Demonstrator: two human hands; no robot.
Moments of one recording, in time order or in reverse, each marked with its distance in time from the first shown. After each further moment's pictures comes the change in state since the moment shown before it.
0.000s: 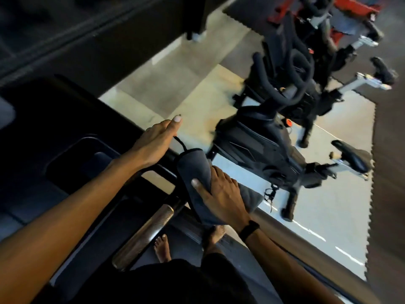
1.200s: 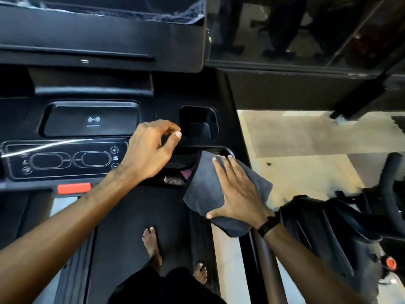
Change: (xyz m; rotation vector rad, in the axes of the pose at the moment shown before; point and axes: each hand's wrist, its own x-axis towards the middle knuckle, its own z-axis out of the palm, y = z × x) left_hand -0.223 -0.019 0.016 0.234 1.030 -0.145; right_hand 0.034 -0.027 -0.001 -0.196 -0.213 -1.077
